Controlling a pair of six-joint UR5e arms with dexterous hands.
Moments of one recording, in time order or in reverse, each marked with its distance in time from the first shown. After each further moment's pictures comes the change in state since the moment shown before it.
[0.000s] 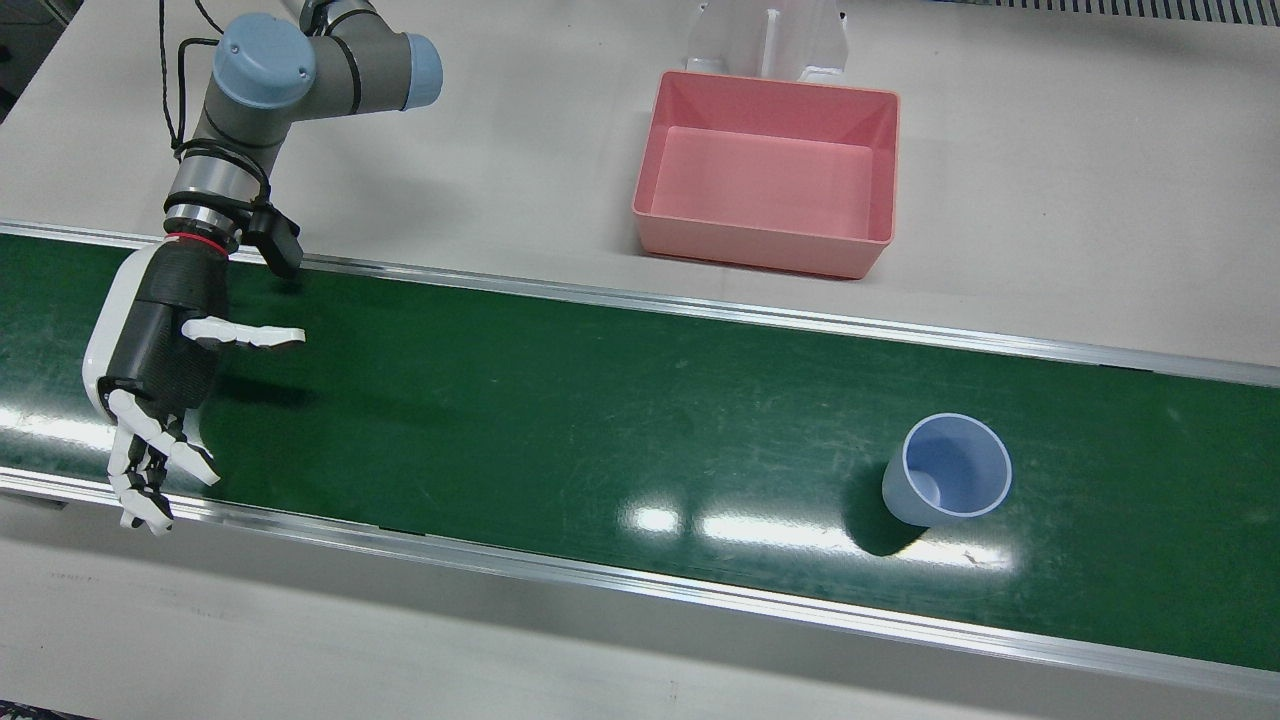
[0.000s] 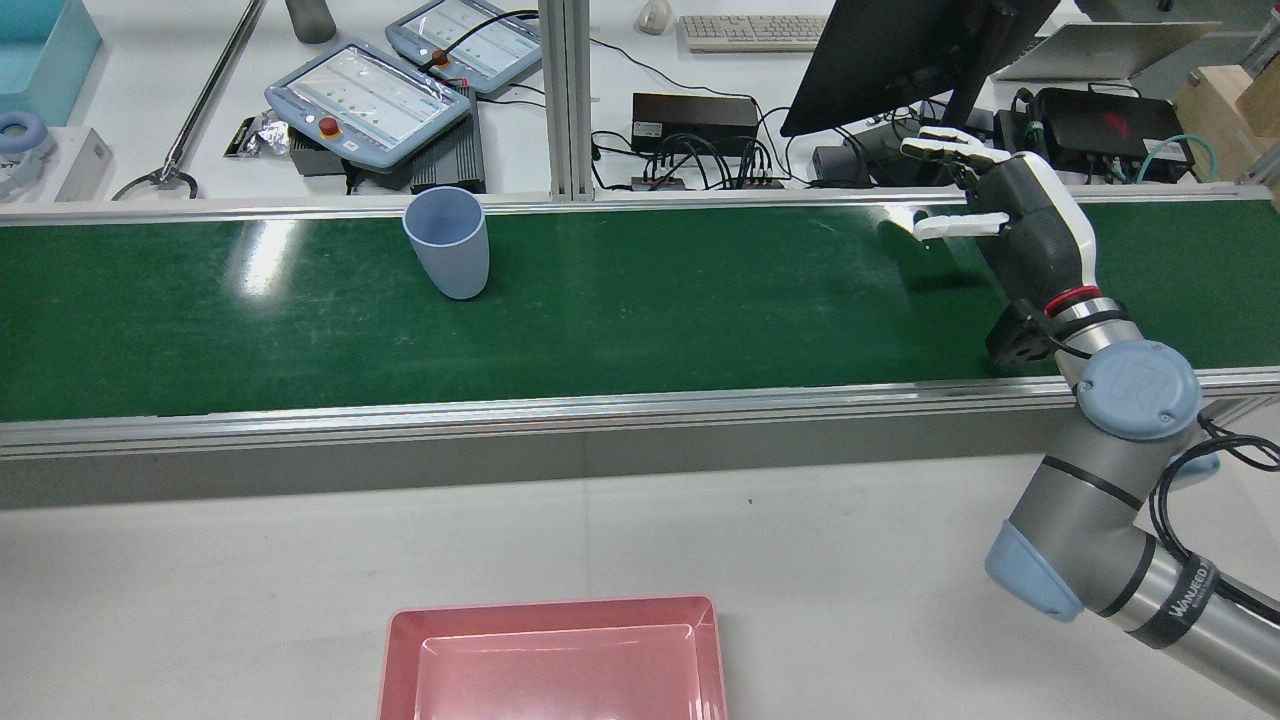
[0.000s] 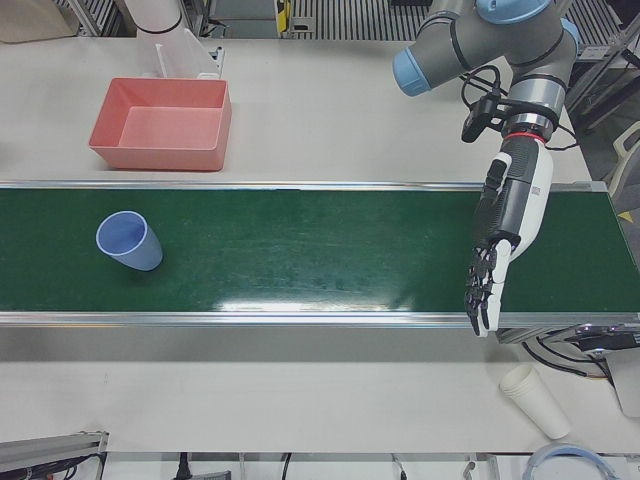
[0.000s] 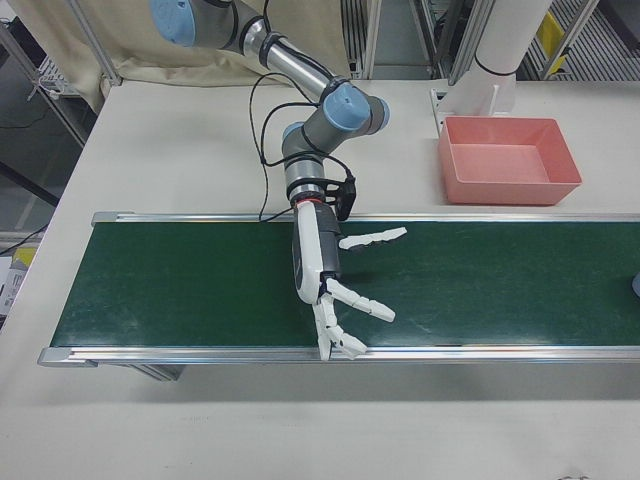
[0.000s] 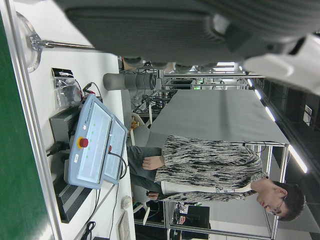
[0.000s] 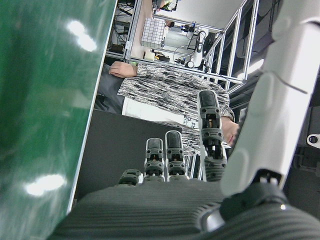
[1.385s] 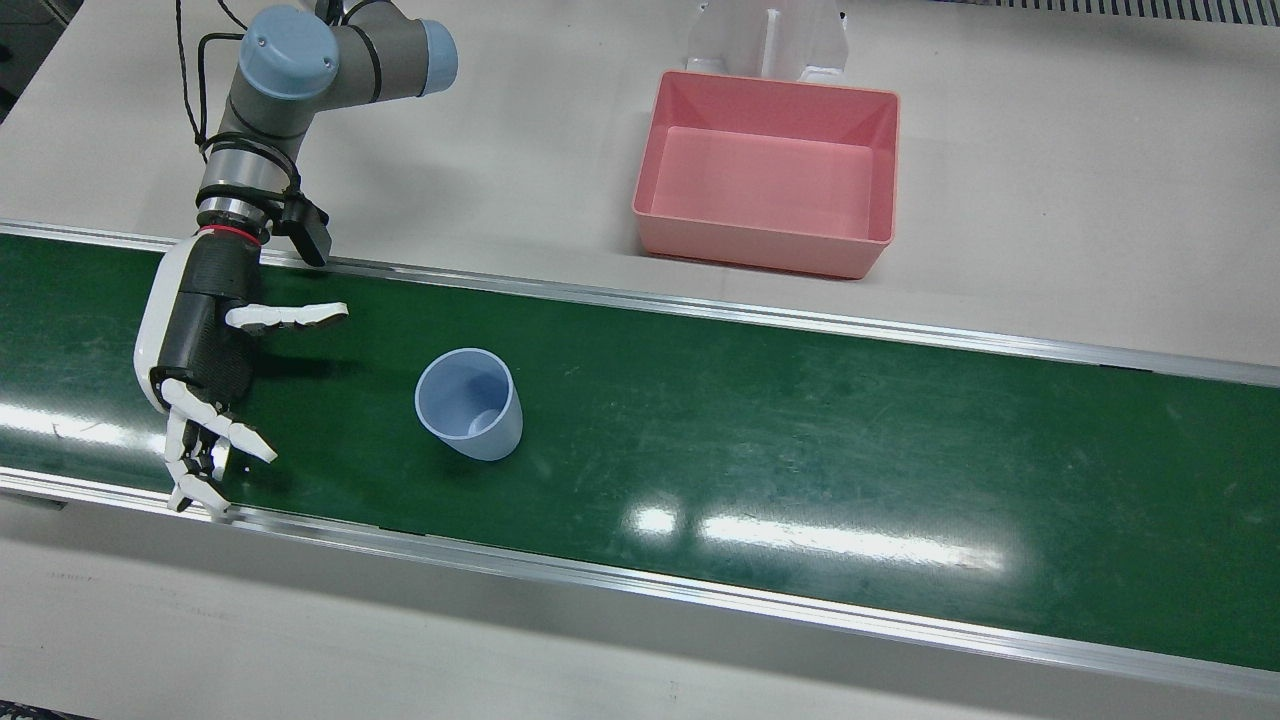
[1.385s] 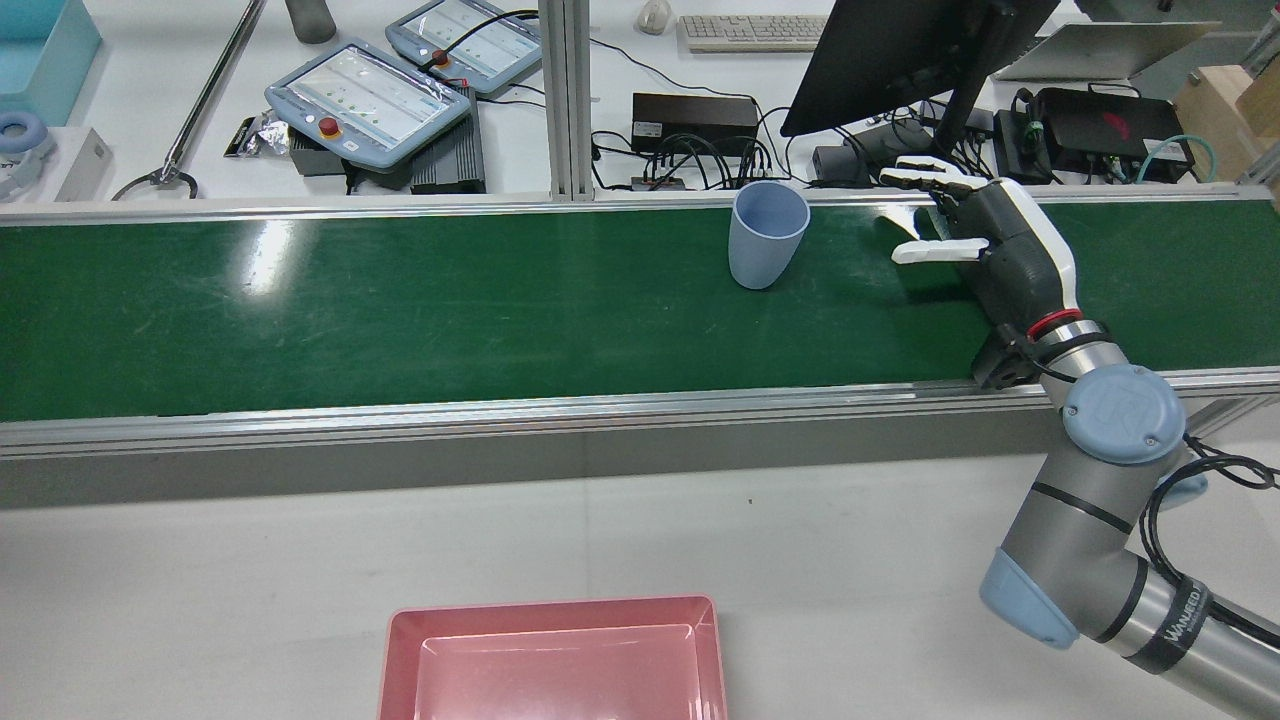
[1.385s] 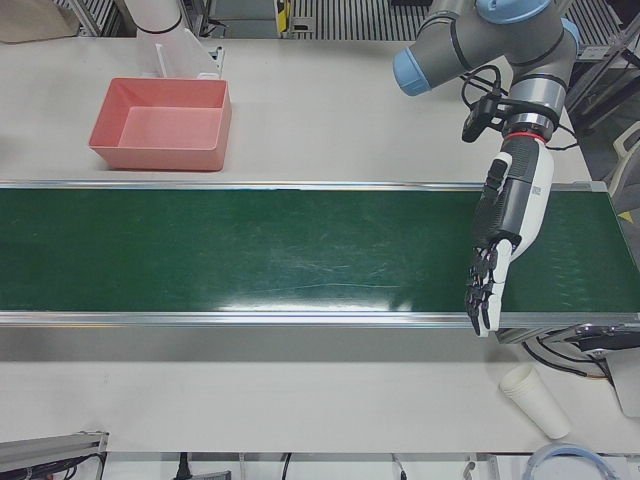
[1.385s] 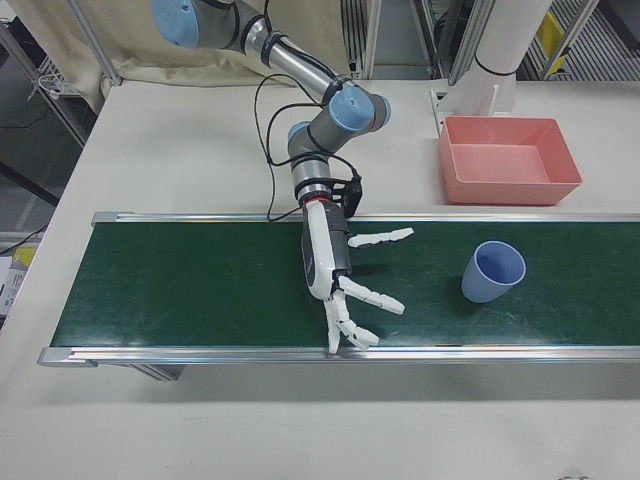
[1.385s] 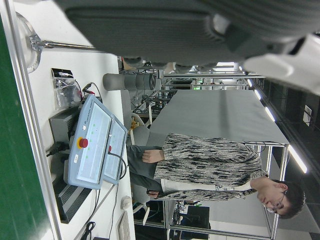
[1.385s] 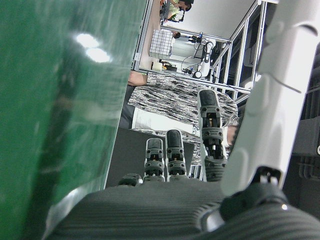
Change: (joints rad) left arm -0.001 0.000 0.000 0.000 0.000 0.000; right arm -0.046 -0.012 0.009 -0.003 0.001 -0.001
